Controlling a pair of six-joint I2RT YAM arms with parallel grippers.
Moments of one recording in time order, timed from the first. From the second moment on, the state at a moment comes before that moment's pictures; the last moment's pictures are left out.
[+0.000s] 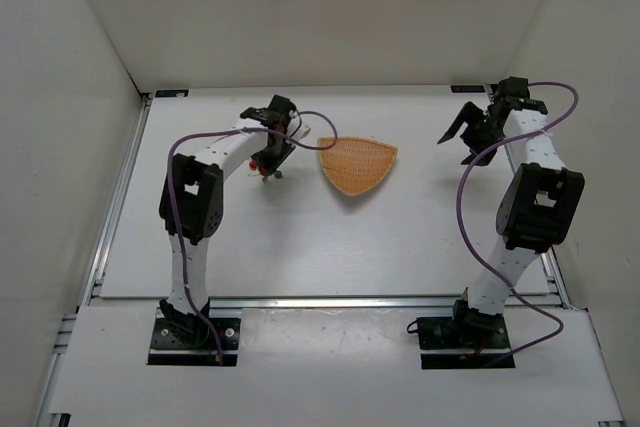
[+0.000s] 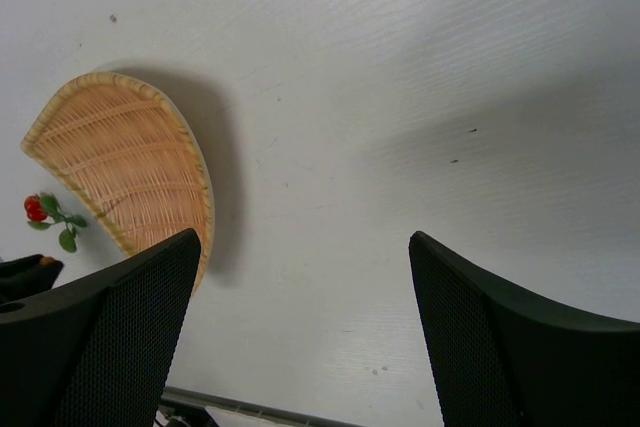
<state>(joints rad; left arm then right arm) -0.41 2.08 1.68 -0.88 -0.16 0.32 -0.17 1.89 1.63 -0.87 -0.34 0.44</state>
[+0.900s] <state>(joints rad) -0.73 2.30 2.14 -0.64 -0.26 0.30 -0.02 1.79 1.63 -0.87 -0.25 0.37</state>
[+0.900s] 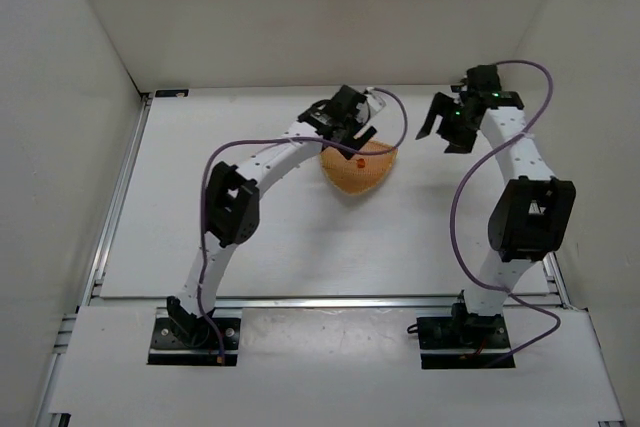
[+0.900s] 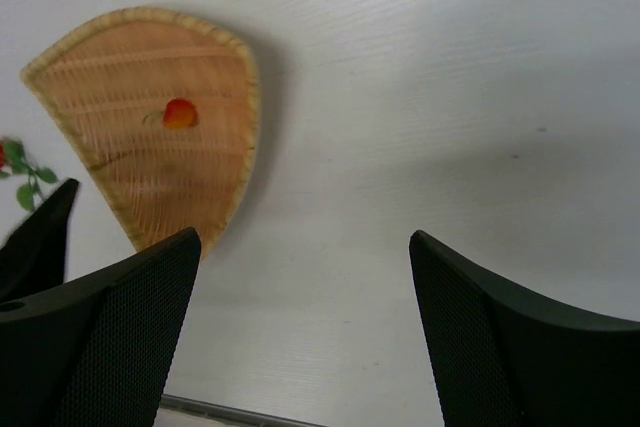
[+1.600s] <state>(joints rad) 0.06 1.29 1.17 -0.64 -0.28 0.28 0.83 2.45 2.20 -0.76 0.01 0.37</state>
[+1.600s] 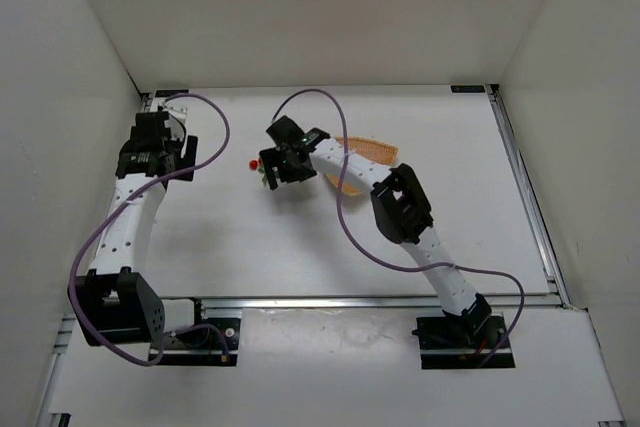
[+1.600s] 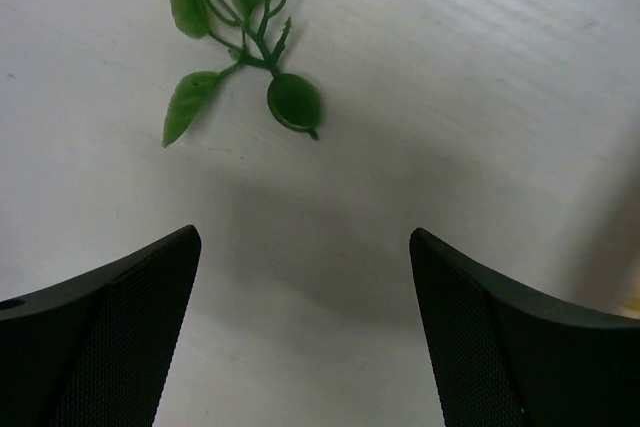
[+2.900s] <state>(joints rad) 0.19 1.24 1.13 -0.73 -0.25 0.18 0.84 2.49 2.12 -0.53 -0.04 0.74</state>
